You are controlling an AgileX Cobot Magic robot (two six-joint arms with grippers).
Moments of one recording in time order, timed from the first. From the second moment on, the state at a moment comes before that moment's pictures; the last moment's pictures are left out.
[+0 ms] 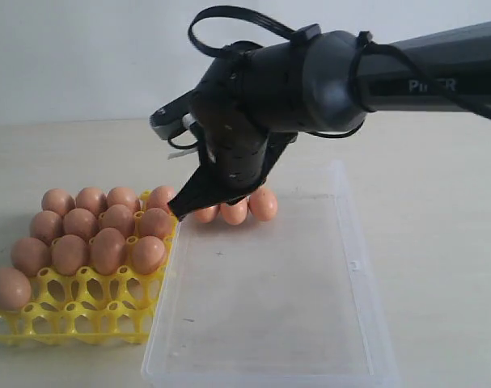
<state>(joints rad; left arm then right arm) 0.04 0.01 0.00 0.10 0.39 0.03 0.80 2.03 -1.52 -0.44 0.82 0.44</state>
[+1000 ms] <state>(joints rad) 0.04 0.01 0.00 0.10 0.39 0.03 0.57 2.19 -1.56 -0.20 0.61 0.50</state>
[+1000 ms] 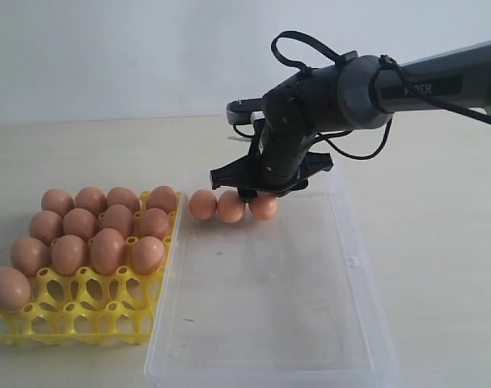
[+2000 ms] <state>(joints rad) 0.04 0.01 0.00 0.10 0.39 0.03 0.63 2.05 -1.47 -0.08 0.36 0.25</state>
